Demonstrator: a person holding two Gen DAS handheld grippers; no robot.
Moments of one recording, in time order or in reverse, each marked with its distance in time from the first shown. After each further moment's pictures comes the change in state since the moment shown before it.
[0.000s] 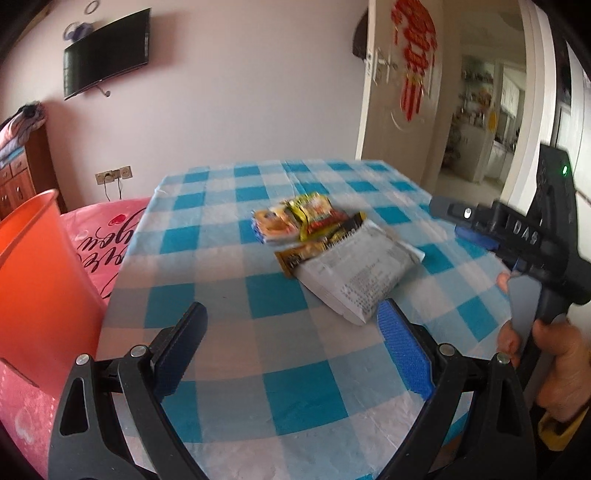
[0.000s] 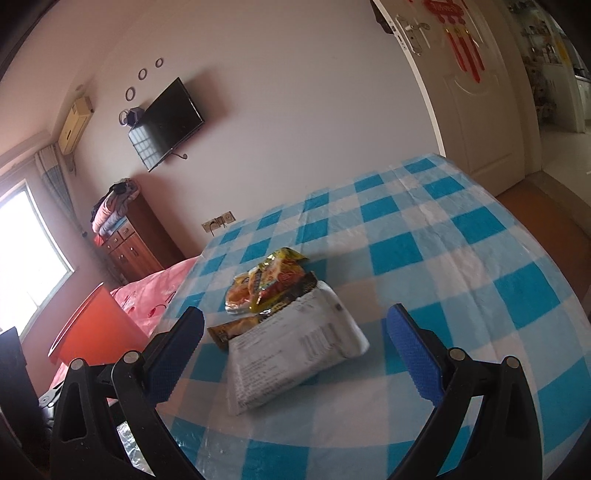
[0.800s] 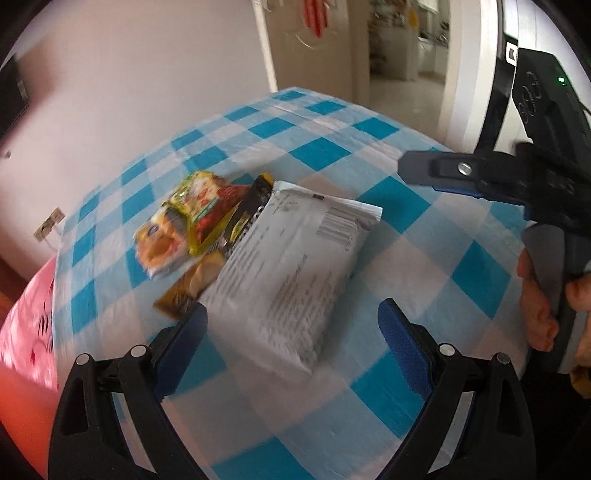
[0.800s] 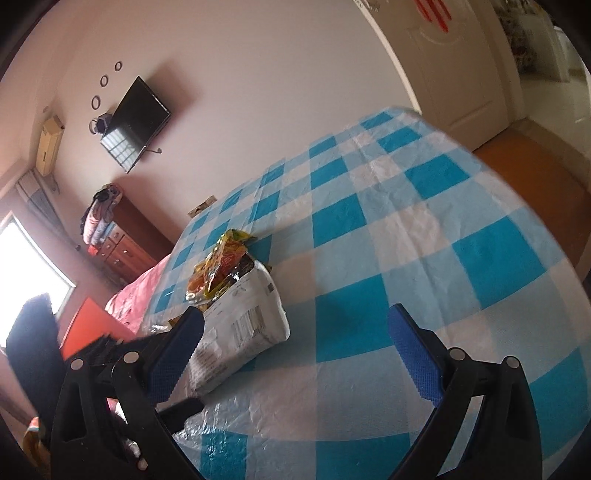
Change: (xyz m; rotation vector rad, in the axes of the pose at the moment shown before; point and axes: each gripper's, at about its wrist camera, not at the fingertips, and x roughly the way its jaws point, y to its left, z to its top) left arm 0.100 -0.075 0.038 0.389 0.253 -0.159; right arm 0.013 -0.065 0.000 0.148 0.135 0.002
